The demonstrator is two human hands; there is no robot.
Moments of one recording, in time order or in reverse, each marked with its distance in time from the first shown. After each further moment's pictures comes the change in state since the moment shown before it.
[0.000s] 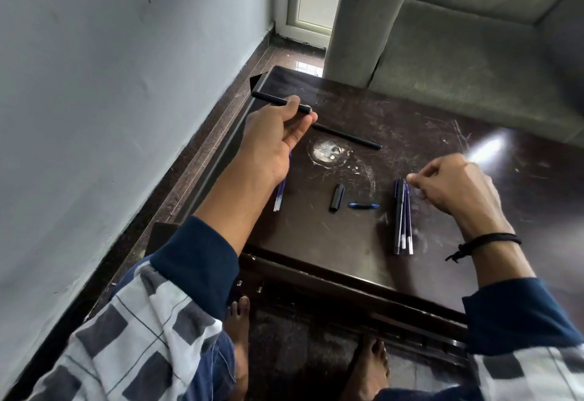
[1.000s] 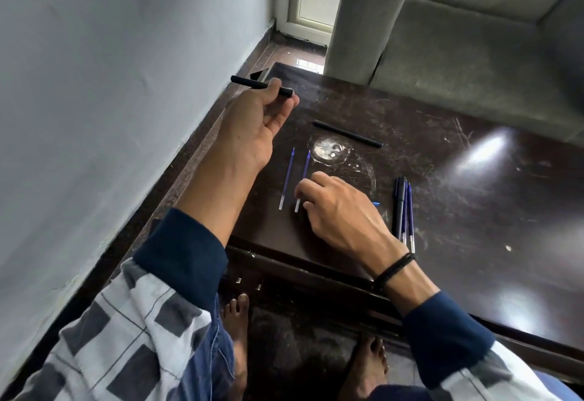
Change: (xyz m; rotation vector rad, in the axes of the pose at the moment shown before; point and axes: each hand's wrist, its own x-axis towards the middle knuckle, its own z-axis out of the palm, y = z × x) left_hand 0.007 0.021 -0.011 -0.071 -0.012 0.068; right_hand -0.067 -0.085 0.081 -0.140 -0.012 -0.853
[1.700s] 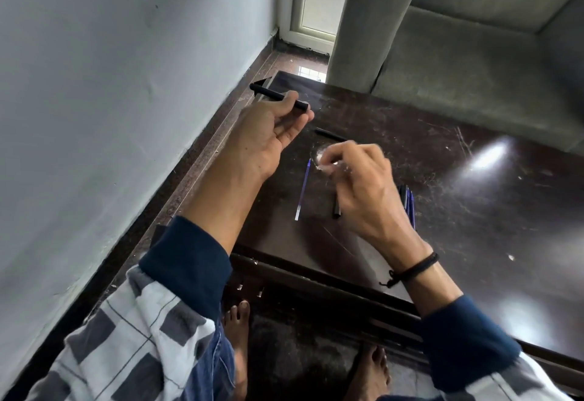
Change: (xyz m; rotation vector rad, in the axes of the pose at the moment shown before) left_hand -0.001 -0.001 0.003 0.108 -0.081 -0.049; right_hand 0.005 0.015 -0.026 0.402 0.473 -0.004
